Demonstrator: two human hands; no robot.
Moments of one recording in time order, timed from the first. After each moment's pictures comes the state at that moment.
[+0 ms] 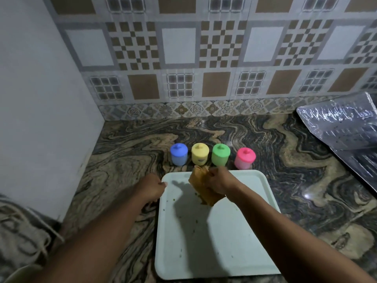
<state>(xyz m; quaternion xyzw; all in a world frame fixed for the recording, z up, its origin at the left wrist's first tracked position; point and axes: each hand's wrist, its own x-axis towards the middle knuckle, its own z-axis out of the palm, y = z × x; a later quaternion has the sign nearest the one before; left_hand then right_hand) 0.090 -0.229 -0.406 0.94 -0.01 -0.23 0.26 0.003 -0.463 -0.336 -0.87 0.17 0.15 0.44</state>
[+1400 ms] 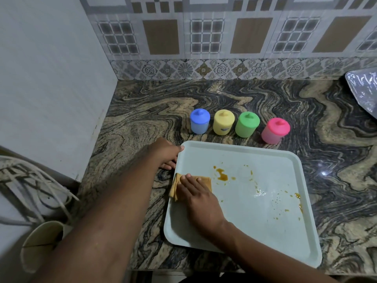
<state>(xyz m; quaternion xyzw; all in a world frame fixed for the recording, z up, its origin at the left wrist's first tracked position) 0.102 -0.228 -0.400 0.87 0.11 -0.30 0.39 -0.074 -0.341 -0.438 -0.98 -0.15 -0.02 0.15</state>
